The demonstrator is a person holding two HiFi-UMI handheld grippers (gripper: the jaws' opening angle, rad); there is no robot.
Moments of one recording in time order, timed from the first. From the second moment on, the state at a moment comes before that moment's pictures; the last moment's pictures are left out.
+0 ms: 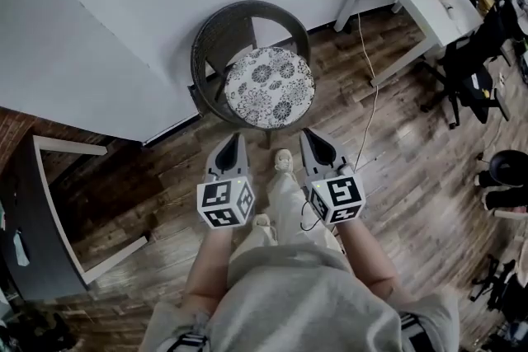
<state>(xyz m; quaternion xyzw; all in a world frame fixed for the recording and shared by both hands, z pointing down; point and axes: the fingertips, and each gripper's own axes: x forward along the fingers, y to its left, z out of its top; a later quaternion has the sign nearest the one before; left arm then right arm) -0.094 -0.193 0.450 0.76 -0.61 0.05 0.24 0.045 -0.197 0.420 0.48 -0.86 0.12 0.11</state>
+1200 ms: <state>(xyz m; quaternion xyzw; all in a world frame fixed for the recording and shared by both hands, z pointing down) -0.074 -0.331 0.753 0.69 -0.61 0.15 0.35 0.058 -0.364 0.589 0.45 -0.86 0.20 0.15</state>
